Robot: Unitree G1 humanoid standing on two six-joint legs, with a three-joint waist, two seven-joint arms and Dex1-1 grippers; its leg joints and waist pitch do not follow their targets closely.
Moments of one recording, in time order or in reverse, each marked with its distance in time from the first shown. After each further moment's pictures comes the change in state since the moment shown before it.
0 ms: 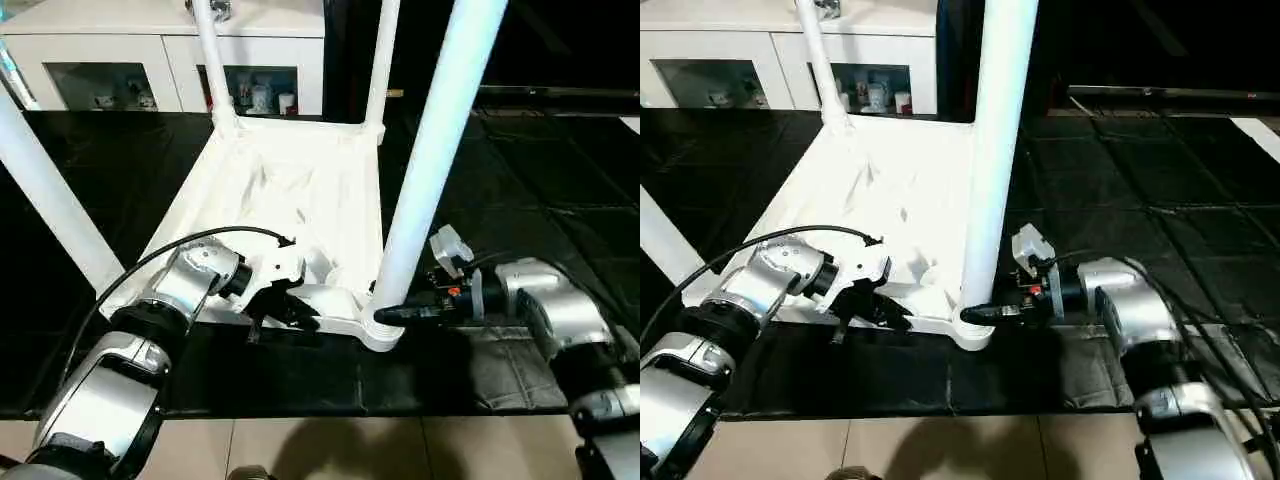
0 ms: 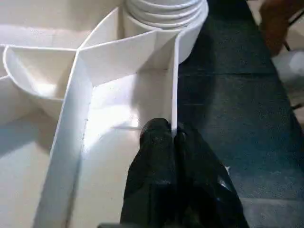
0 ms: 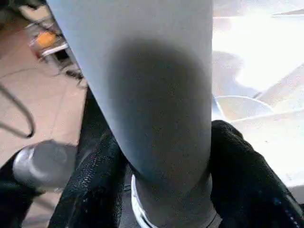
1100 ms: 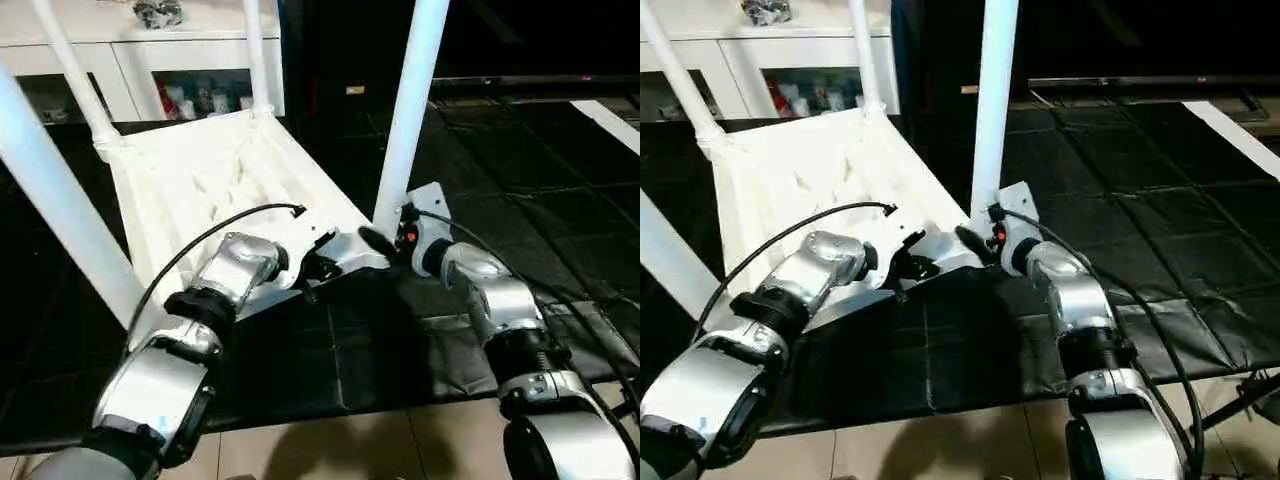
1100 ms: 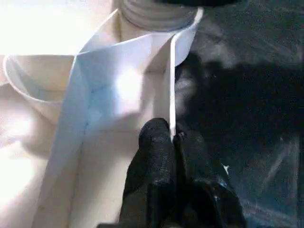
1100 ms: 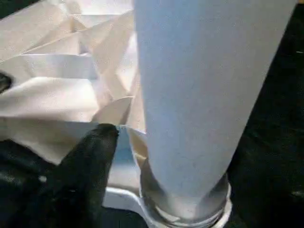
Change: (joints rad) left arm -0.088 -0.168 0.114 0.099 0.021 0.230 0.473; right arm -0.073 0.241 -0.140 0.057 -0.162 0.008 -0.747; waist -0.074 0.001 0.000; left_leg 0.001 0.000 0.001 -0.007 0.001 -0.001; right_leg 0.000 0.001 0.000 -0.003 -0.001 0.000
